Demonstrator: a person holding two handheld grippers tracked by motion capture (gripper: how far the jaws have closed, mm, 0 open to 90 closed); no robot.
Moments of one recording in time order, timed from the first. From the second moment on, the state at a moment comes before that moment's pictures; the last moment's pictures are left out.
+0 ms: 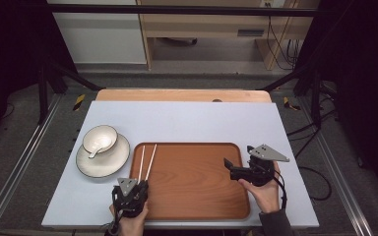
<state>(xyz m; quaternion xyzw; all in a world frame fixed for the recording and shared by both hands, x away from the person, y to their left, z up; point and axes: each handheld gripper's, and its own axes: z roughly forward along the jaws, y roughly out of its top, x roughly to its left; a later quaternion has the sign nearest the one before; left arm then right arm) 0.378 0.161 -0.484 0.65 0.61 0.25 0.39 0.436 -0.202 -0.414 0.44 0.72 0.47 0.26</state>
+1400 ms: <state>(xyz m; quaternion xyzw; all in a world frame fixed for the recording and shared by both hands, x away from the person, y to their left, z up) 0.408 0.204 -0.417 0.73 0.43 0.22 0.48 0.435 -0.211 -0.413 0.45 0.71 0.48 0.26</state>
